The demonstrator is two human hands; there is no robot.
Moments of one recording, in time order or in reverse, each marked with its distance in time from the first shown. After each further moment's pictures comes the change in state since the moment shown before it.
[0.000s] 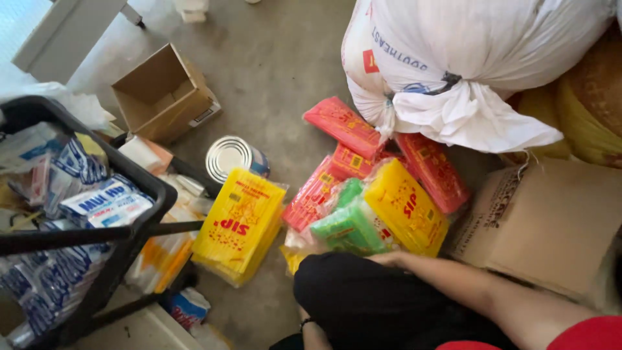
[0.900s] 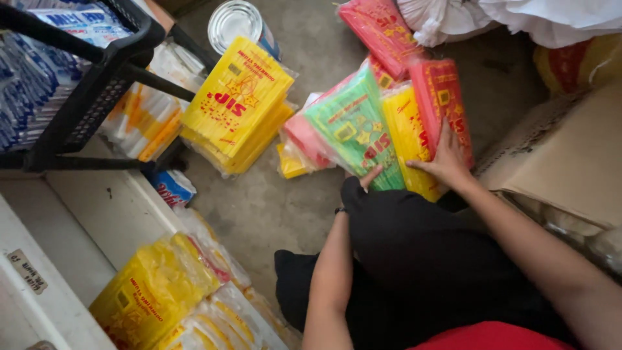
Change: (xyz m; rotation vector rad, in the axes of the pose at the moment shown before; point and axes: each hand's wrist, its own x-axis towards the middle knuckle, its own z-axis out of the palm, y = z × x) left_hand -0.059 -0.087 0.179 0.492 -0.344 0.500; right_hand -0.218 -0.037 0.013 -0.851 1.275 -0.378
